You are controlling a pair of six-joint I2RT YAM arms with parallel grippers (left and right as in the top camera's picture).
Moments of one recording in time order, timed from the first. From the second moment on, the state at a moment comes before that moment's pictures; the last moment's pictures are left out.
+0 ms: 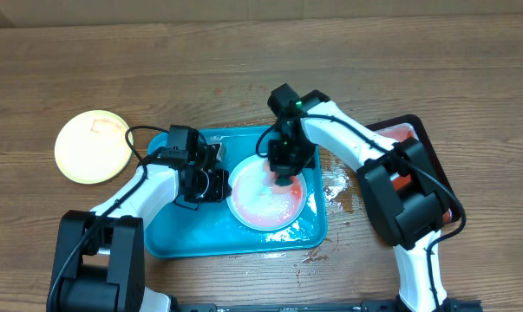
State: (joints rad) left arm -0.15 1.67 0.81 -0.52 0.45 -0.14; right arm 0.57 2.20 1.61 -1.01 -0.39 0.46
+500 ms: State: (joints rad) left arm -0.15 1.67 0.81 -0.52 0.44 -0.15; right arm 0.63 2.21 1.61 -1.15 -0.38 0.48
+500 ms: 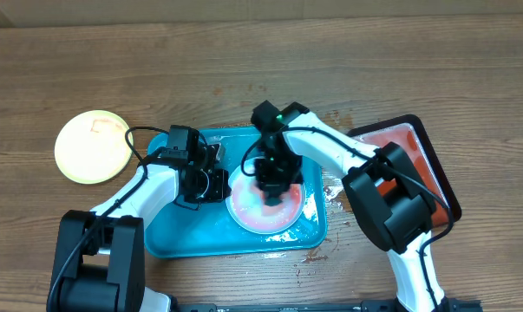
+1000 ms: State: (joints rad) left arm -0.15 1.67 0.81 -0.52 0.44 -0.17; right arm 0.61 2.20 1.66 -1.20 -0.10 0.51
